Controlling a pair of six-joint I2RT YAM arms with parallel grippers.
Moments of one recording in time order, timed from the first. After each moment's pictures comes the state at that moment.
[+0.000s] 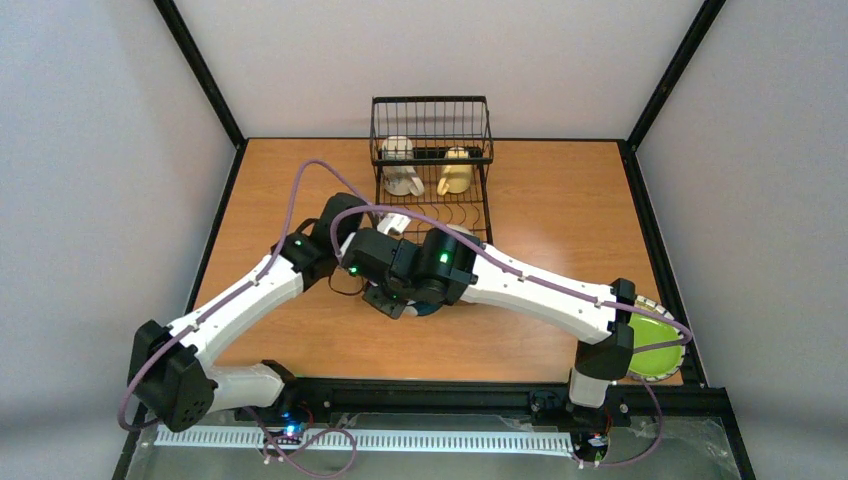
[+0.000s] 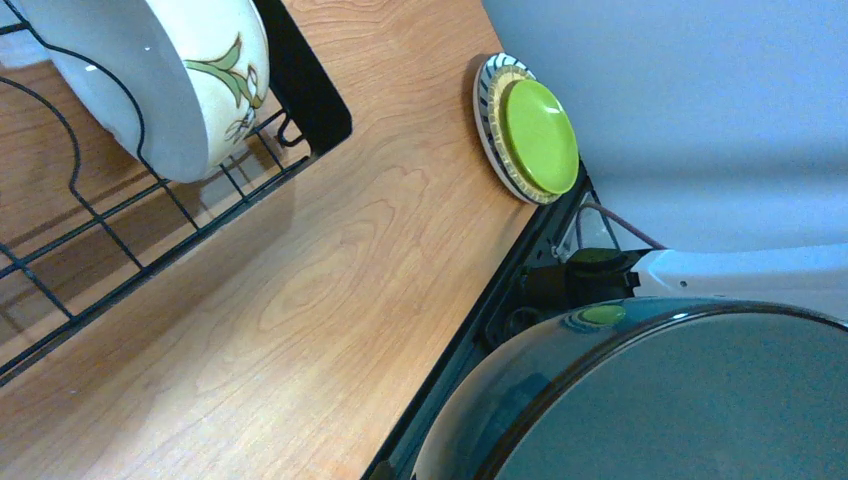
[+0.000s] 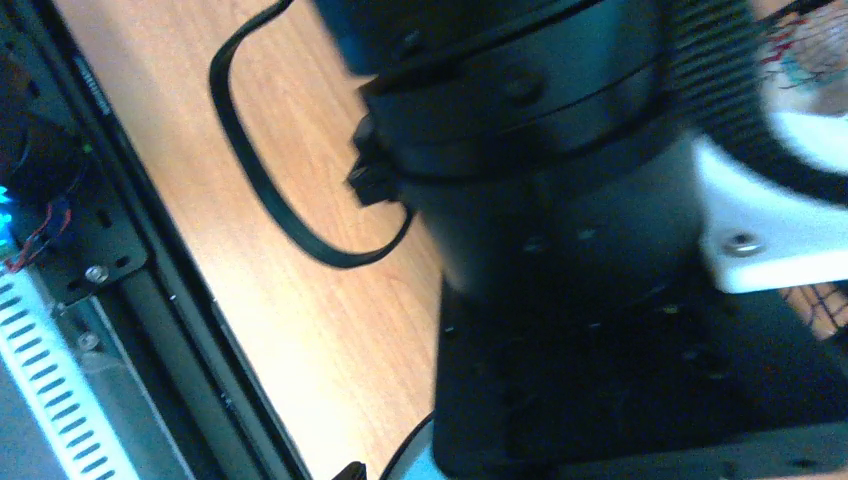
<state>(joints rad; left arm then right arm) -0.60 1.24 0.99 -0.52 0.71 -0.43 1.31 1.77 1.98 -1.27 0.25 0.12</state>
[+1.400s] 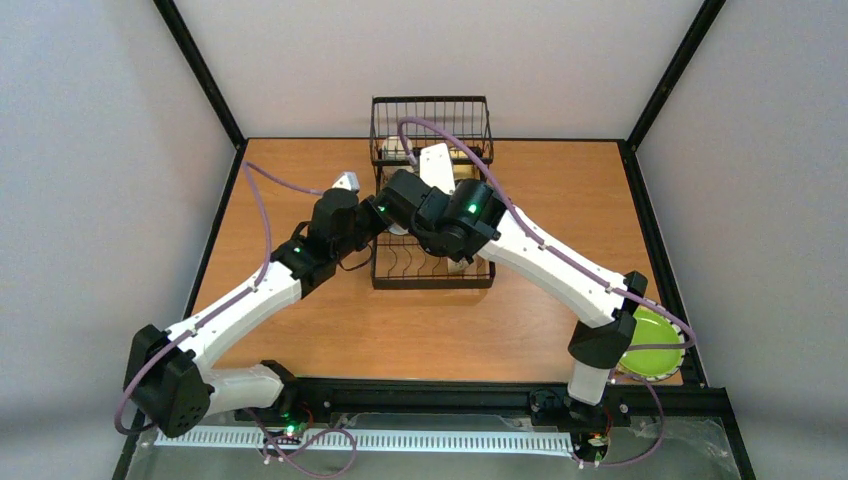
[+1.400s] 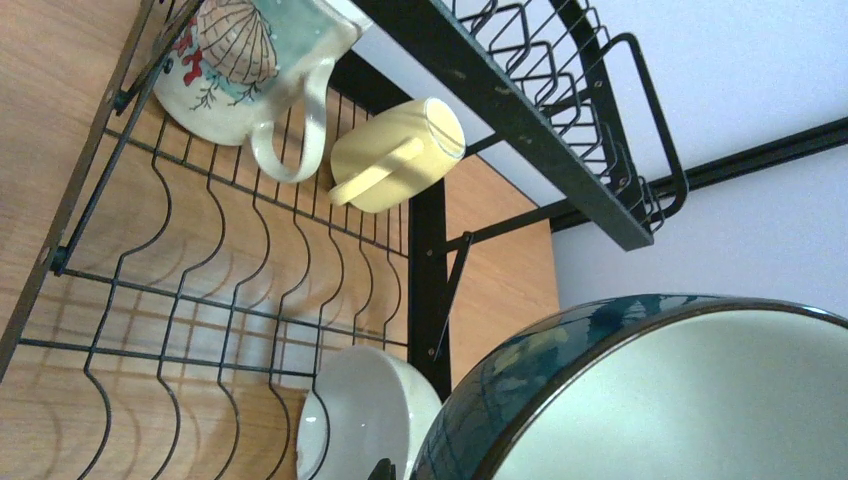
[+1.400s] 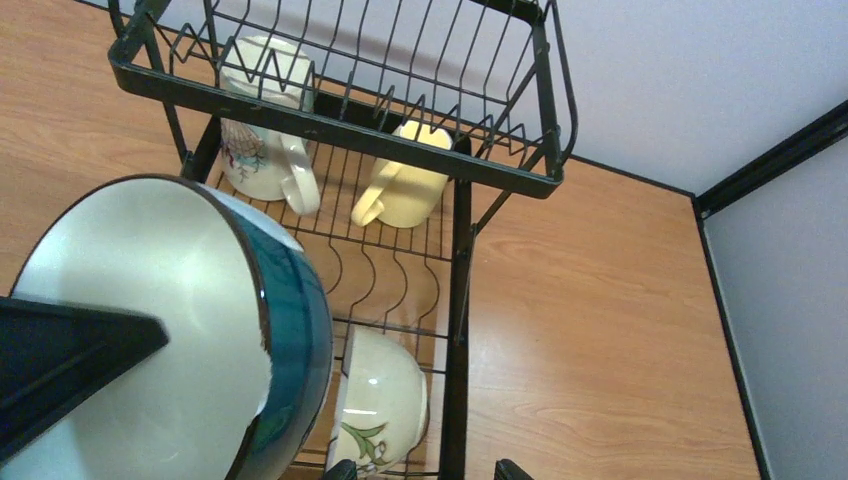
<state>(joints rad) -0.61 1.20 0.91 -0.12 -0.08 -1.04 1.10 1.79 2.12 -1.39 0.90 0.58</state>
